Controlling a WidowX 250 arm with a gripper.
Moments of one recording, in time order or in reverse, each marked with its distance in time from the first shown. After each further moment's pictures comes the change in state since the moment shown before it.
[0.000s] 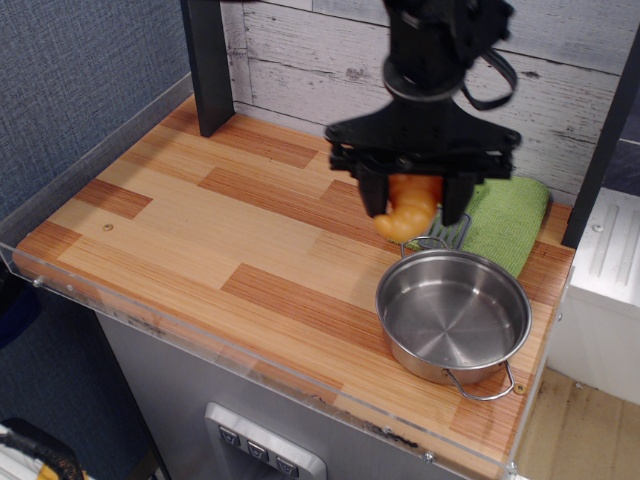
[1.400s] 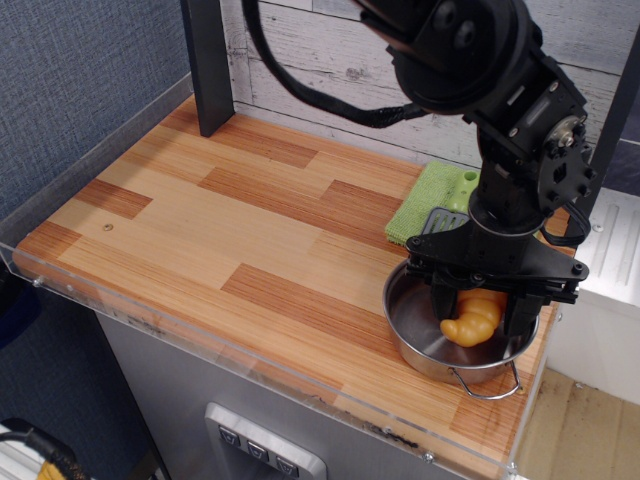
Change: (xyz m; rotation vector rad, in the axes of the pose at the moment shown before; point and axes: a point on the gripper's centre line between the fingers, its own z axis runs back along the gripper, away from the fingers) arm -0.036 -0.042 -0.068 -0.005 0.093 -0.078
